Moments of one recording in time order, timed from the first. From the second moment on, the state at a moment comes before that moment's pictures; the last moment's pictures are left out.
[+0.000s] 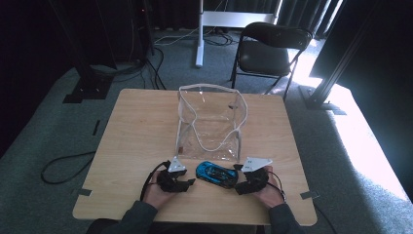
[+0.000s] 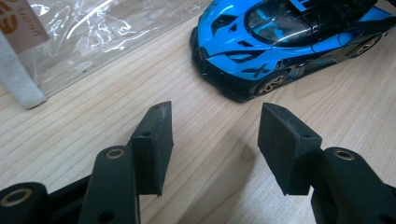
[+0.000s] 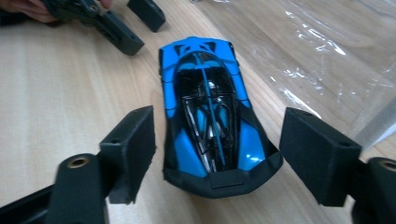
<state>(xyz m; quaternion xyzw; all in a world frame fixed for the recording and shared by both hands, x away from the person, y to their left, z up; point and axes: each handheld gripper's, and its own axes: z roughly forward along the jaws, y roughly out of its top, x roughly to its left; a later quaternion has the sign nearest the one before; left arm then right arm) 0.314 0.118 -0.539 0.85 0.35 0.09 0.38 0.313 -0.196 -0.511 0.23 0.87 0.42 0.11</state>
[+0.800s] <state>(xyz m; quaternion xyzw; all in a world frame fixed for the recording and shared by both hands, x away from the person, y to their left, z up) 0.320 0.102 -0.544 0.85 0.32 0.09 0.40 0.317 -0.187 -0.537 0.22 0.89 0.39 0.12</state>
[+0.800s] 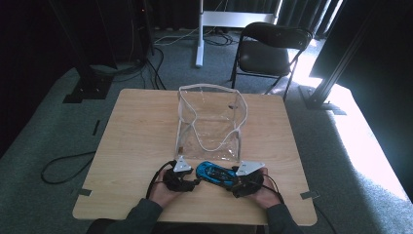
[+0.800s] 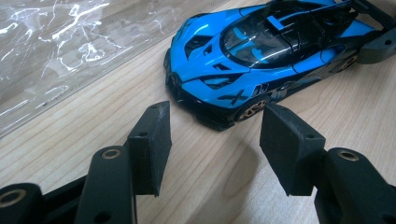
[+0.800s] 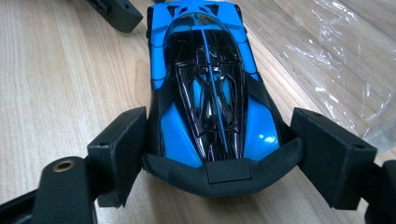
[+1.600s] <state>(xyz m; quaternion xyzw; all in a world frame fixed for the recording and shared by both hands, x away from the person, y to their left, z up) 0.323 0.103 -0.545 0.85 0.33 0.07 0.41 0.315 -0.189 -0.533 0.21 0.88 0.41 0.12</state>
